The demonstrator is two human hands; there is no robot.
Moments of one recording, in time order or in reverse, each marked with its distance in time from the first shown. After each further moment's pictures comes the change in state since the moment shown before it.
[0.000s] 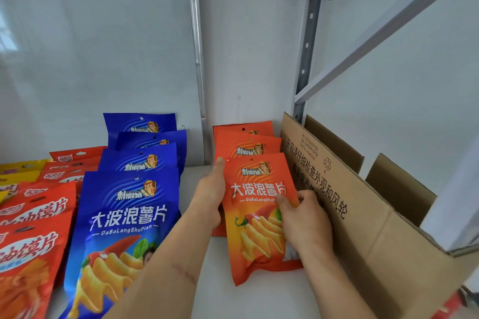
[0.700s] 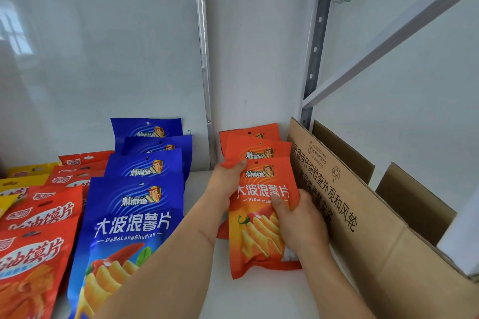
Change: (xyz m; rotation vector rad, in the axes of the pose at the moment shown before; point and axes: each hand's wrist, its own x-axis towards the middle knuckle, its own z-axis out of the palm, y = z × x) left_hand 0.048 0.014 0.013 0.158 -0.035 0.137; right_hand 0.011 -0.008 0.011 -0.005 -0.047 -0.095
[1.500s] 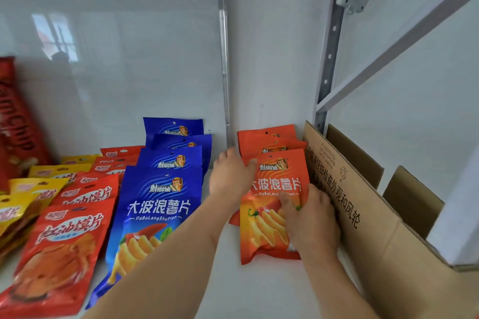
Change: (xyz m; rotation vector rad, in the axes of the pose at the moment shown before) left_hand -0.039 0.016 -0.003 0.810 0.373 0.422; right_hand -0.004 0.008 -0.003 -0.213 0.152 -0.155
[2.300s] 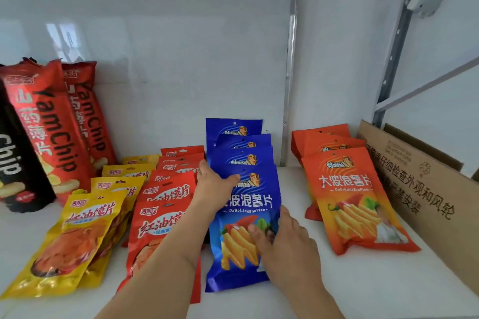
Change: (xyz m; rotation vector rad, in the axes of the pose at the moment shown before) left_hand -0.001 -0.178 -0.125 -0.500 -0.076 -0.286; right_hand -0.147 -0.142 0.059 -0.017 -0.348 -0.153
